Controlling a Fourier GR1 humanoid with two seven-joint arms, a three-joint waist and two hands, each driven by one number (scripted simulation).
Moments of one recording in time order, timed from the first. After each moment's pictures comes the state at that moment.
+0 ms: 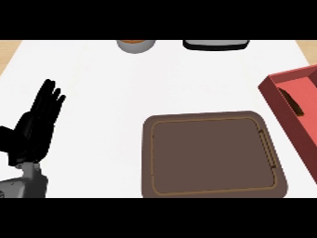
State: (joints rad) left arm -0.11 0.11 0.11 -1.65 0.11 0.07 0.22; right arm -0.52 -0.44 -0.62 -1.13 0.58 -0.04 -0.13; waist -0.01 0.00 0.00
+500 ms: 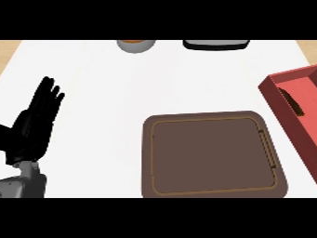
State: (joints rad) left arm -0.12 0.11 0.11 -1.68 0.11 0.08 0.25; right arm -0.47 -0.48 -0.84 -1.14 0.23 0.11 -0.15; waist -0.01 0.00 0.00
